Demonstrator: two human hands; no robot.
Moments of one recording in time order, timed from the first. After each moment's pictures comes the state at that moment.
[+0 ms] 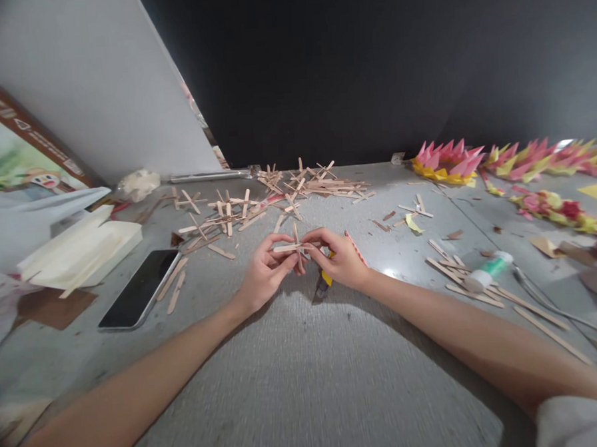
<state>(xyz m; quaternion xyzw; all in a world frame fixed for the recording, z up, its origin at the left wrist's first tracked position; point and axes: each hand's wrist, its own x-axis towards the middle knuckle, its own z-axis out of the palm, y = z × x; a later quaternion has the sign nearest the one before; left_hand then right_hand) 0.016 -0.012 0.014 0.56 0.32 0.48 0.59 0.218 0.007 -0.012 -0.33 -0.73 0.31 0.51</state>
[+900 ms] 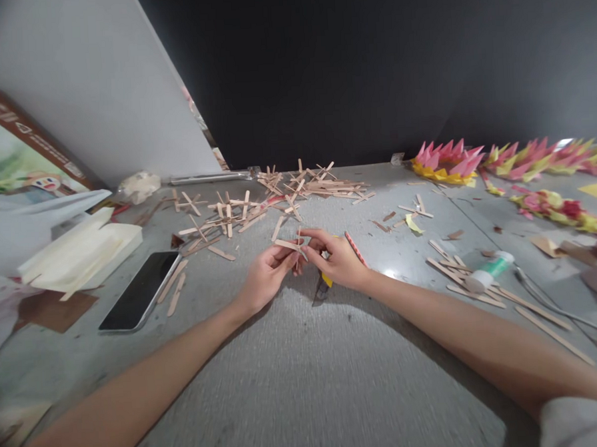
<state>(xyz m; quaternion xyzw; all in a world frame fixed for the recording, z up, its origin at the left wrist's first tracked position) 0.016 -0.002 -0.001 0.61 0.33 0.46 0.55 0.214 0.007 -0.007 -0.32 -0.75 0.32 0.48</state>
